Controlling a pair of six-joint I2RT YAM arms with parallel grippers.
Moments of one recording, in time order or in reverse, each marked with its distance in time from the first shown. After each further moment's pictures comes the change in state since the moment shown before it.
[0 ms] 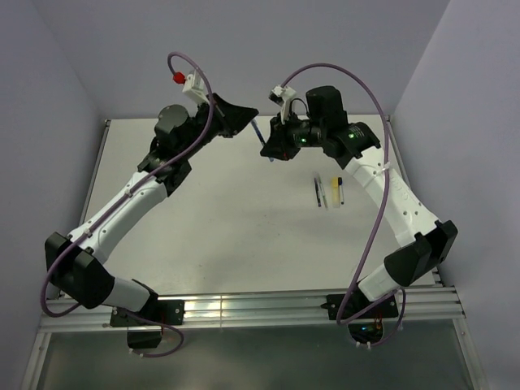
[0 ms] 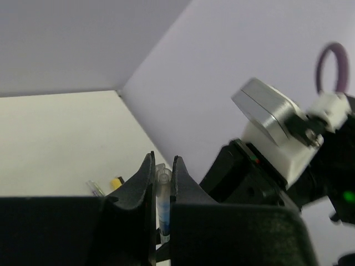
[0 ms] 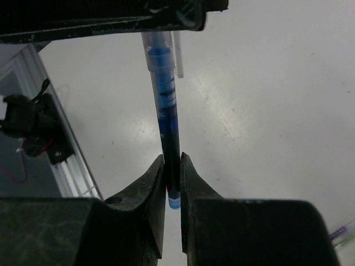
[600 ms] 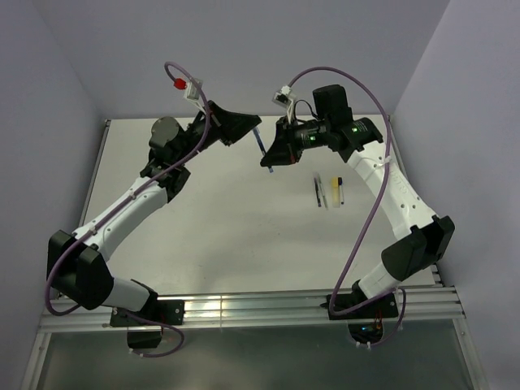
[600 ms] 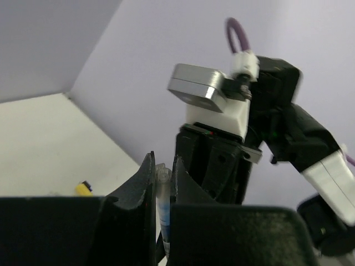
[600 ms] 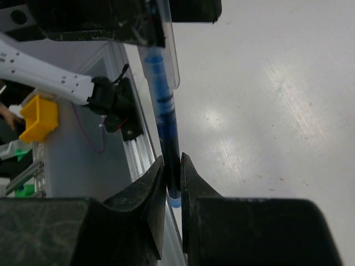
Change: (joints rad) left arm 0.051 -0.024 -0.206 0.410 0.305 -0.091; right arm -0.087 0.034 0.008 -0.088 -0.426 0.051
